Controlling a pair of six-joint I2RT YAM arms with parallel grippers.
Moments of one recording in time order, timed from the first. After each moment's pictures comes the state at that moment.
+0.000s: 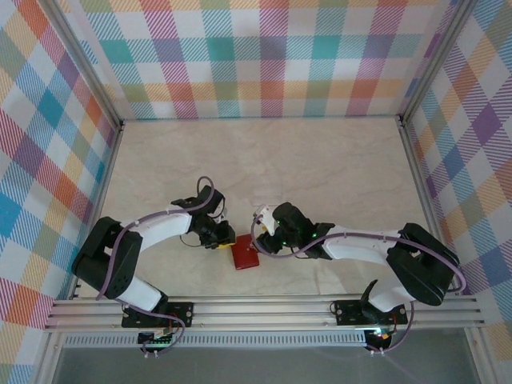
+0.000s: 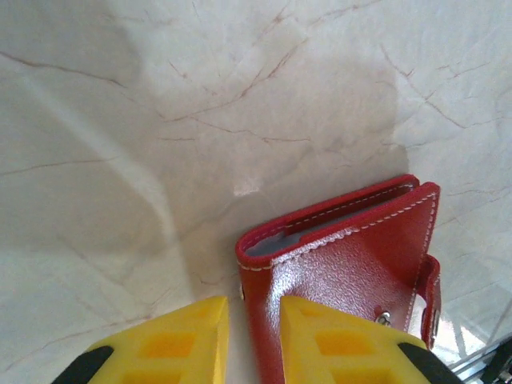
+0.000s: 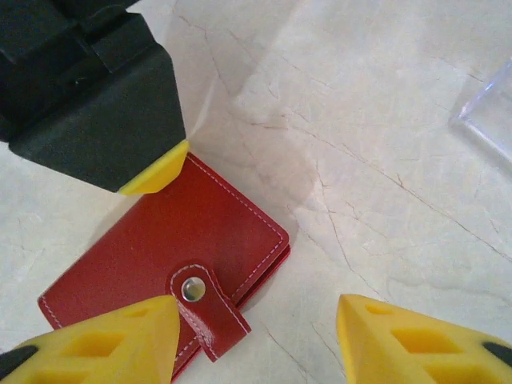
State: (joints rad) left arm -0.52 1.51 0.78 -0.56 0.37 -0.69; right arm 0.94 1.45 0.68 0.03 -0.11 0.10
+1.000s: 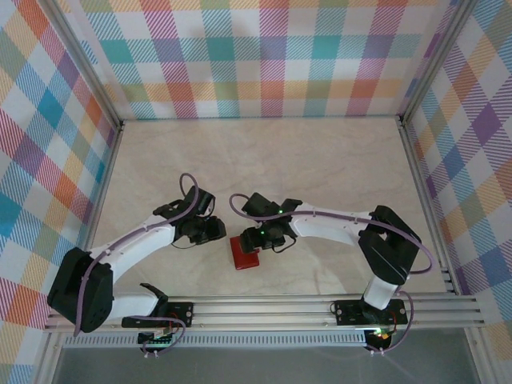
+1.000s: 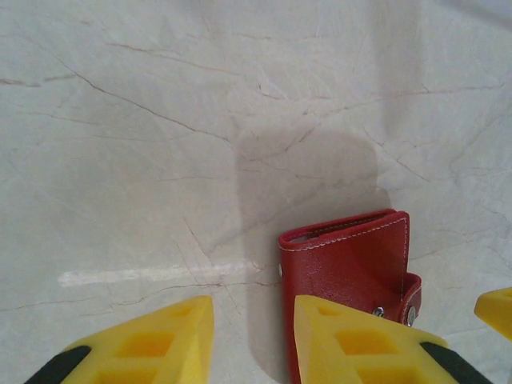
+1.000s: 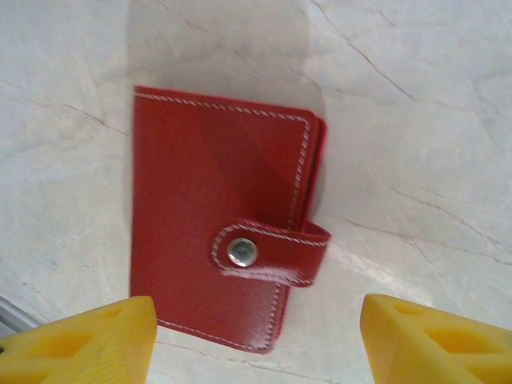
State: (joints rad) left arm -0.52 1.26 0.73 -0.61 0.15 -0.74; right arm 1.00 1.72 1.16 -0.64 -0.14 0.66
